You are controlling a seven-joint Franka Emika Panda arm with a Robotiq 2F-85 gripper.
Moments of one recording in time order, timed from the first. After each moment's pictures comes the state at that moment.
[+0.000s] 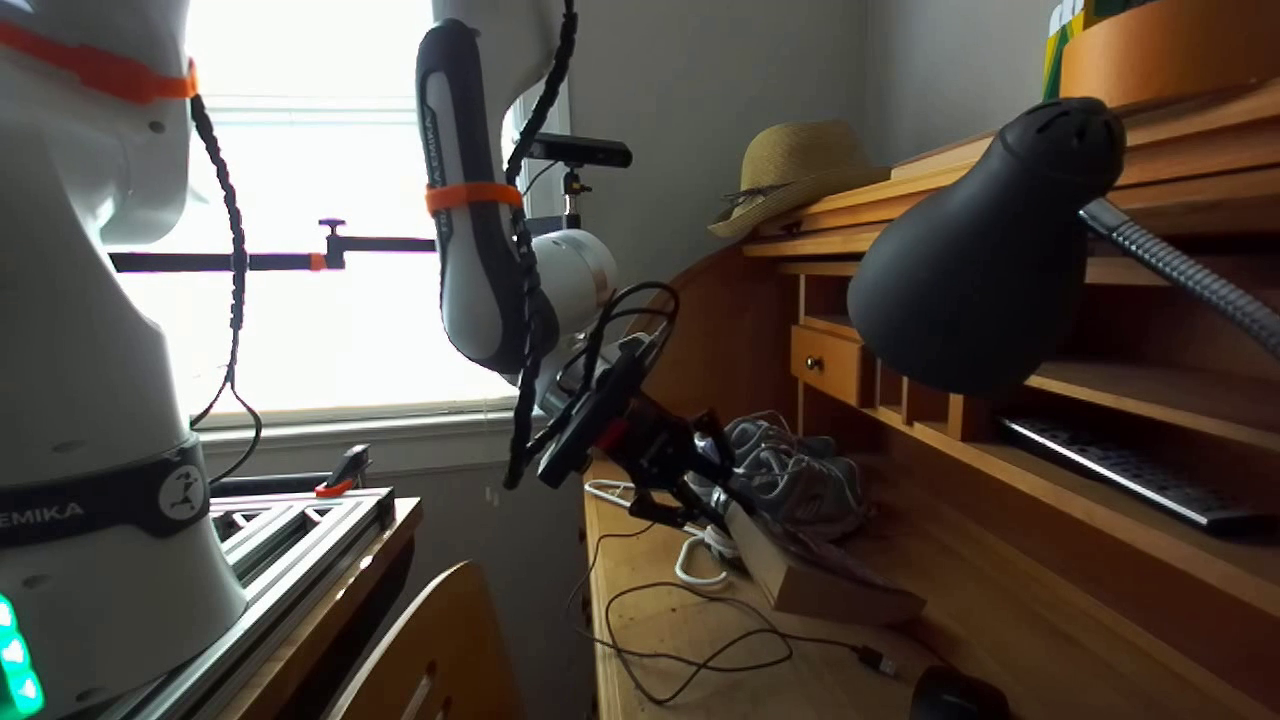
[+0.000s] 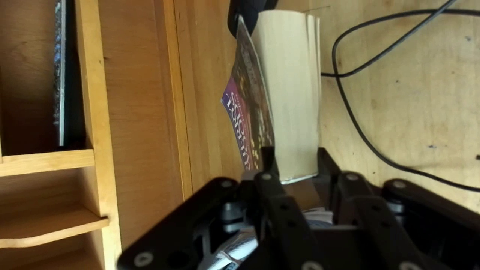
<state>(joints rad) 0.14 0.36 0.29 -2.58 -2.22 2.27 1.12</state>
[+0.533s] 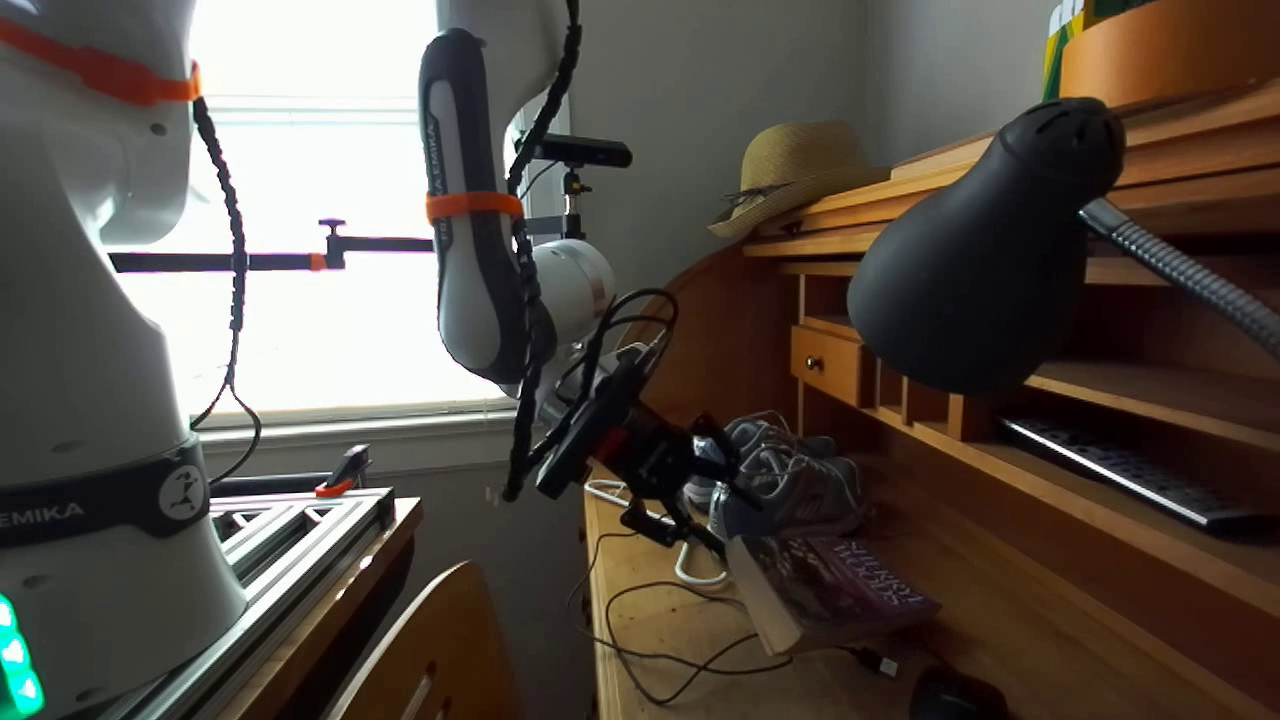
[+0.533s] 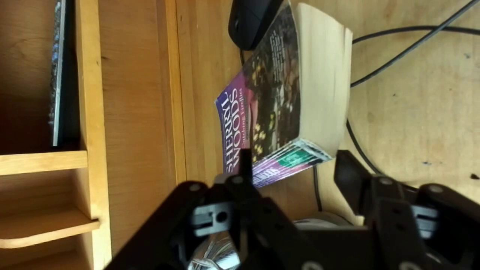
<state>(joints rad) 0.14 0.39 0.29 -2.58 -2.25 2.24 1.11</state>
